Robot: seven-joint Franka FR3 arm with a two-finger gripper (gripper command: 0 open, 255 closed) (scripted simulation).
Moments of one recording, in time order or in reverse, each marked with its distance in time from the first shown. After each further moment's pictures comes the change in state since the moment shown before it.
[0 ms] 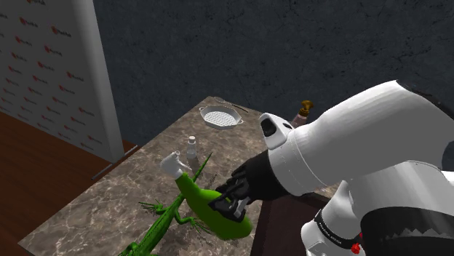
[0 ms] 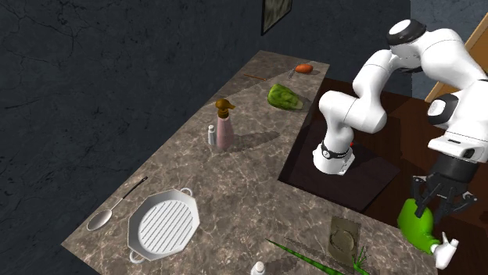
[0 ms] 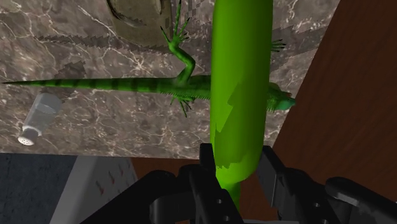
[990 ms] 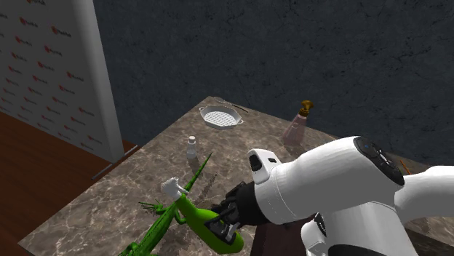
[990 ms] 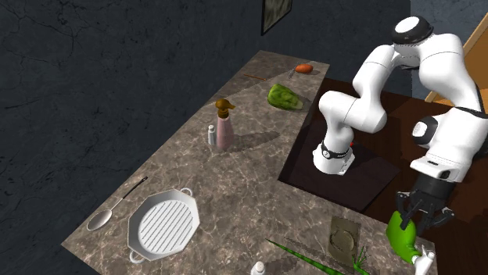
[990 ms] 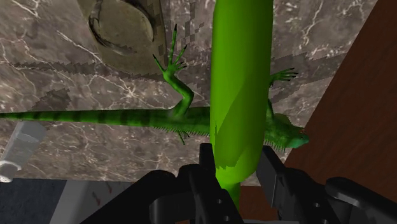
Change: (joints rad) arm 0.009 0.106 0.177 -0.110 0.134 0.223 -0.002
